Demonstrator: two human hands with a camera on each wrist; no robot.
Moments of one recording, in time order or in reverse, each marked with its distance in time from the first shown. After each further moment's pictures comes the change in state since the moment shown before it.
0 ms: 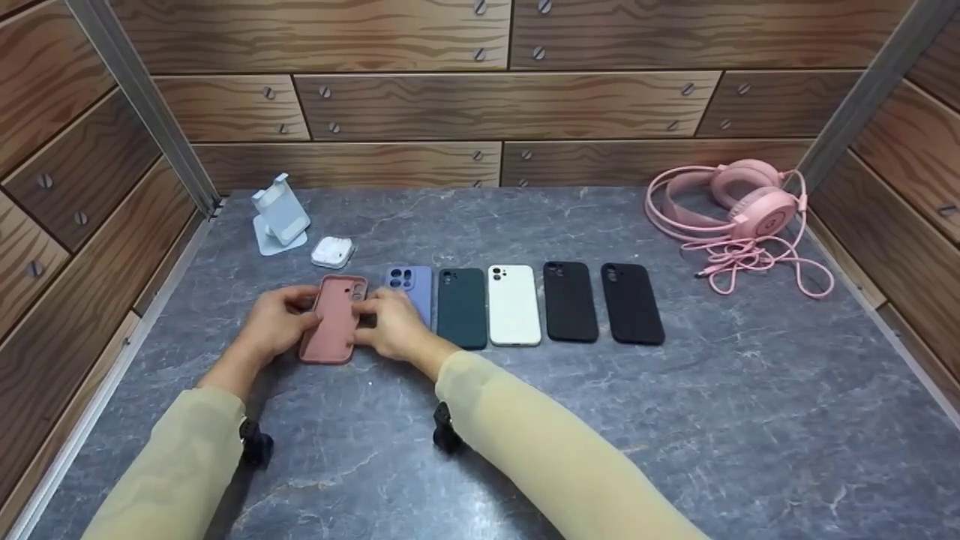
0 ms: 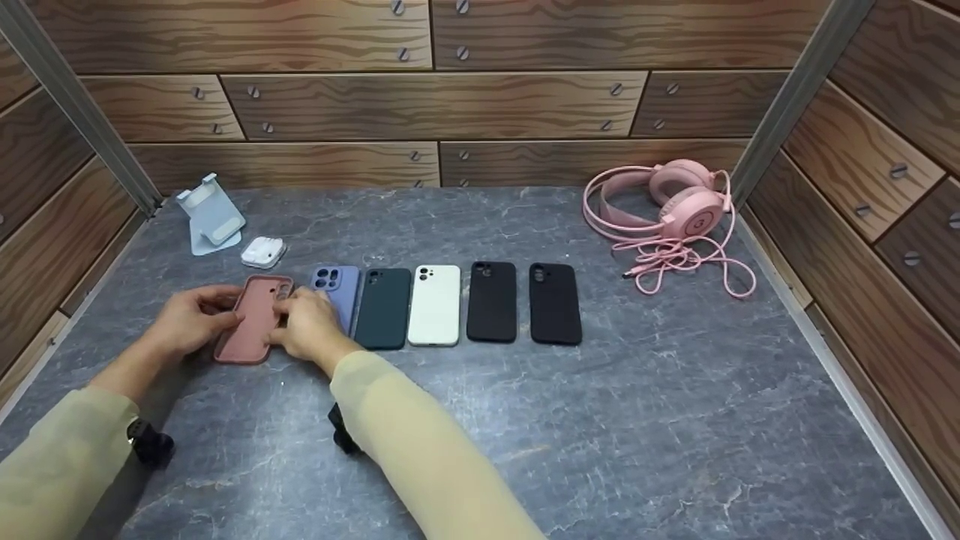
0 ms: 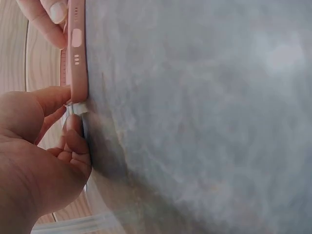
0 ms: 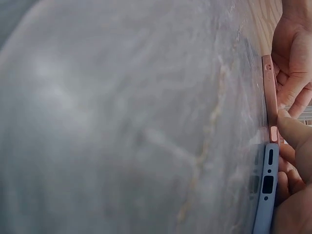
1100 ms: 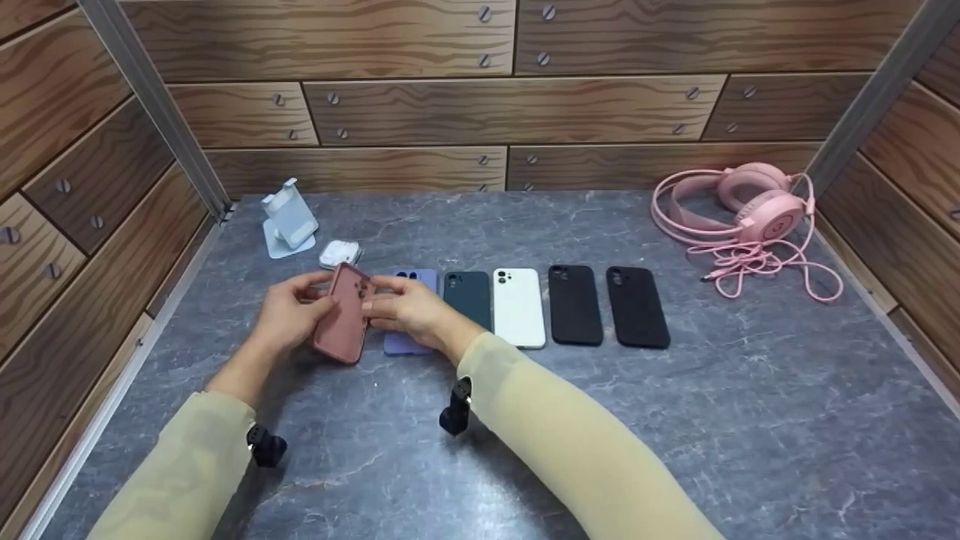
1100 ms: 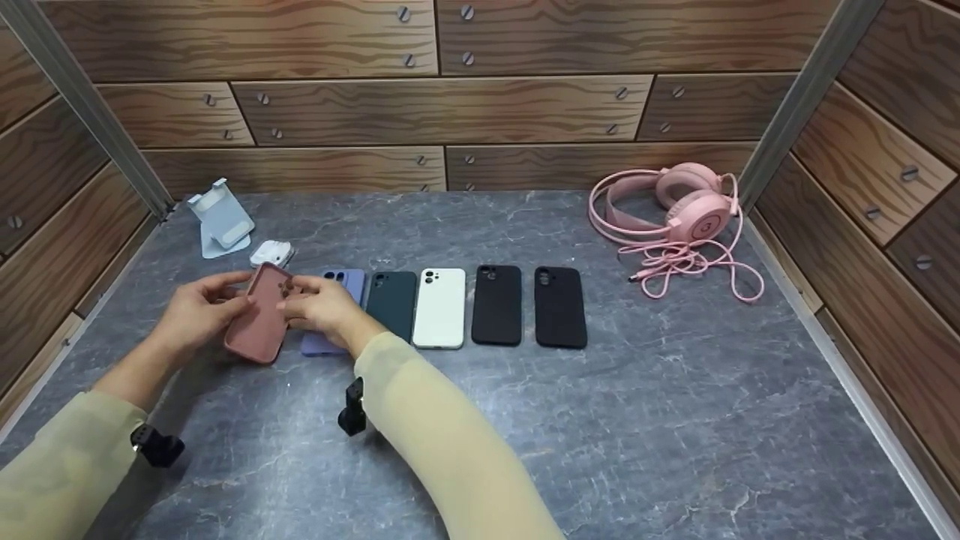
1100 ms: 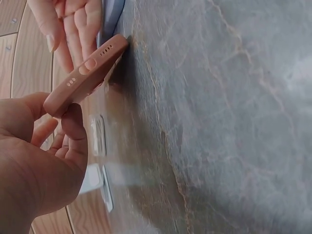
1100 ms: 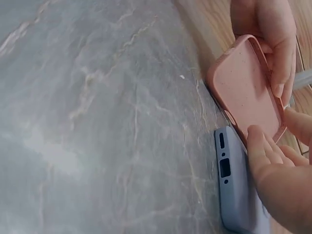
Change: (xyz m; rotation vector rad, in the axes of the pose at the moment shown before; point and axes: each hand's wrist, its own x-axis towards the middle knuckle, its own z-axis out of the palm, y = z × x) left_hand -0.008 0.036 0.003 -0.225 0.088 -0.044; right_hand 0.009 0.010 -0.024 1.234 -0.161 0.384
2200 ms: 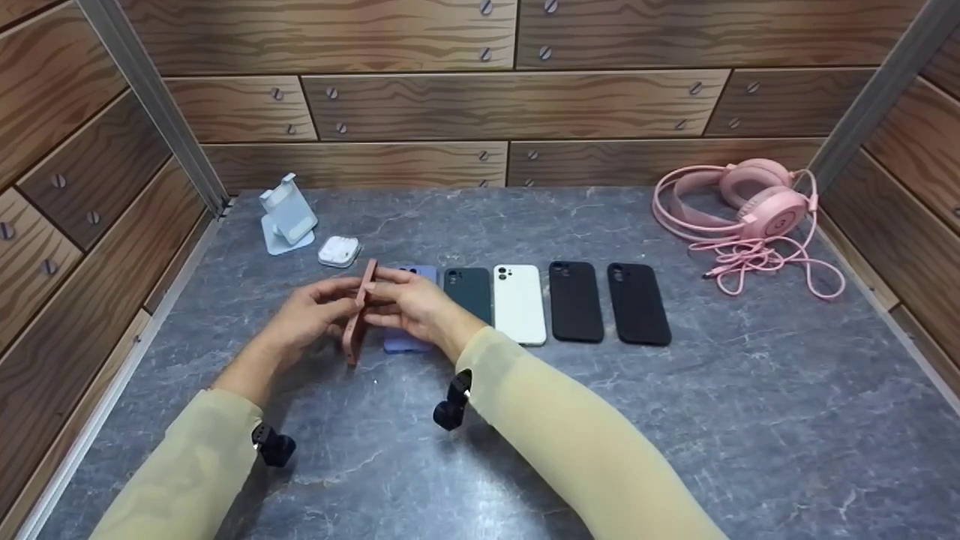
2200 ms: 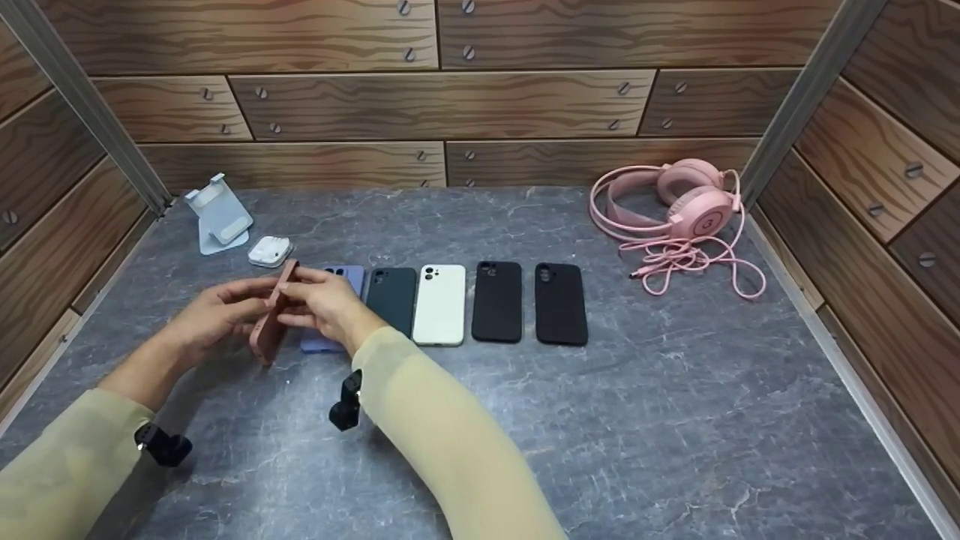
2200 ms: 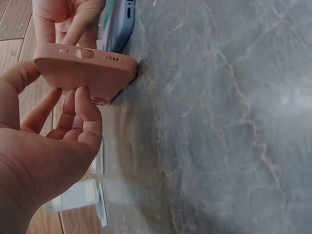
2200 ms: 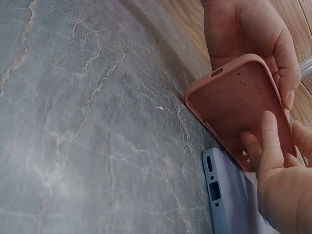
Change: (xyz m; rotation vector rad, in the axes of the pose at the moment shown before) left_hand -0.005 0.004 0.013 -0.318 -0.308 -0.071; right_hand 0.002 -0.004 0.004 0.254 0.094 0.068
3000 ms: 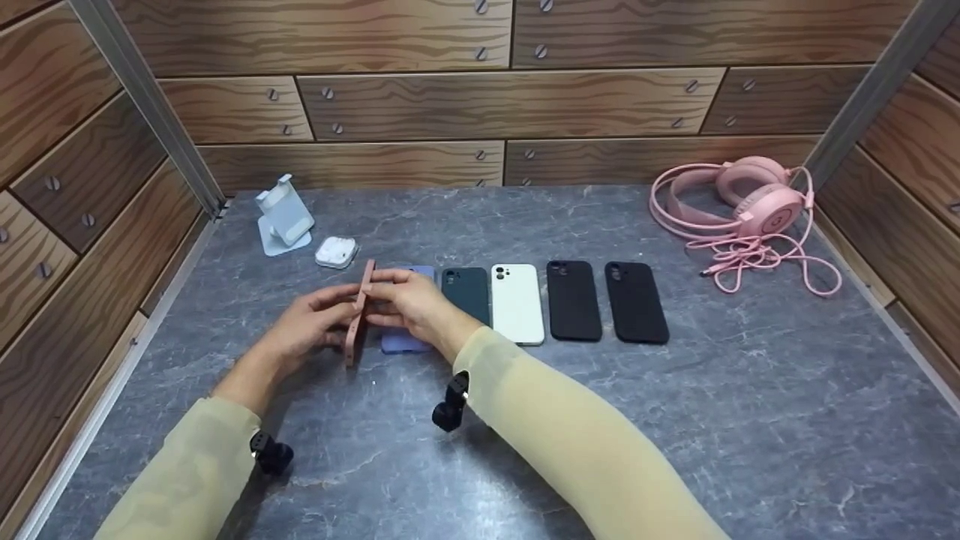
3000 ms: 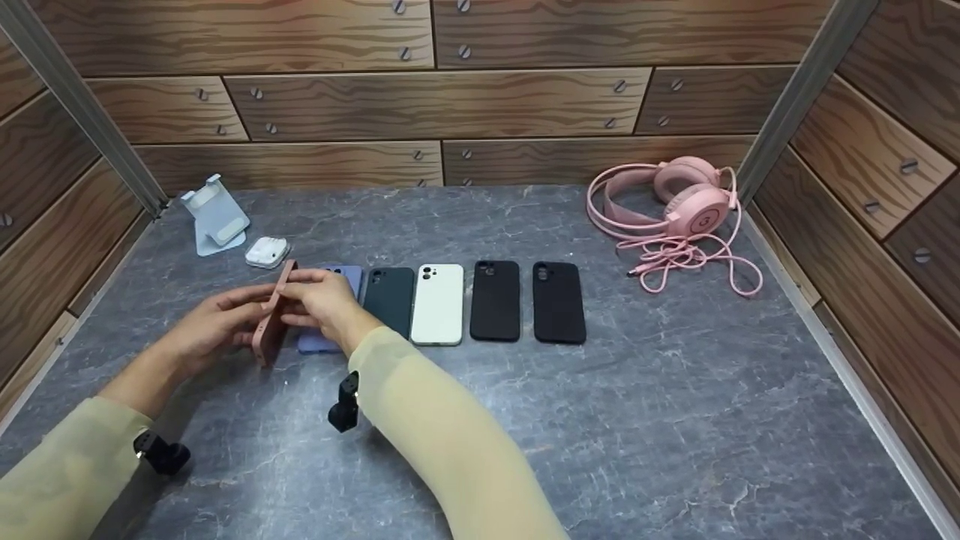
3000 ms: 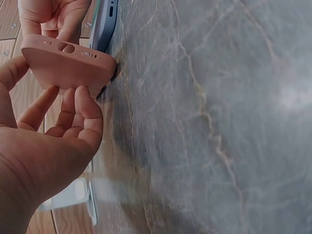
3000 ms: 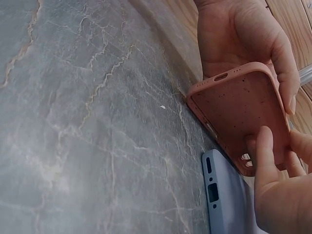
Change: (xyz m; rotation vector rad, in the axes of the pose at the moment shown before) left_hand -0.001 -0.011 0.001 -0.052 -0.026 -0.036; right_hand -0.004 -0.002 0.003 -0.104 0.067 -0.035
